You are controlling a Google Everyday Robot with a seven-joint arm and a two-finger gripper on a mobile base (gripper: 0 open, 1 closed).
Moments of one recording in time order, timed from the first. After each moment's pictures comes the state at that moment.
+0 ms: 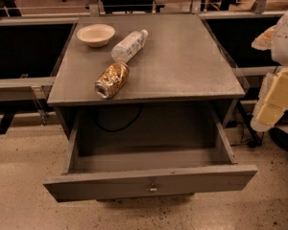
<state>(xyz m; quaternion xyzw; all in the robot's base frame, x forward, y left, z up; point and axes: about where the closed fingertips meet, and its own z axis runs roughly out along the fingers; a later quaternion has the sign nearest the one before) 0.438 -0.214 0.986 -0.60 0.78 -0.05 0.17</state>
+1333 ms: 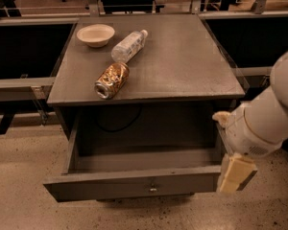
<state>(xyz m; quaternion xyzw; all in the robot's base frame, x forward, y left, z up) 0.410 -0.179 0.818 -0.65 0.74 0.02 0.16</state>
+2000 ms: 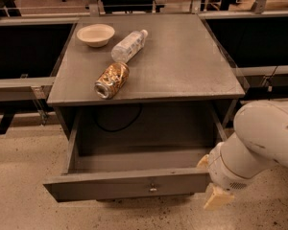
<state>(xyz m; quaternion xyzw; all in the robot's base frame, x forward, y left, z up) 0.368 -0.163 0.720 -0.69 0.71 0.05 0.10</state>
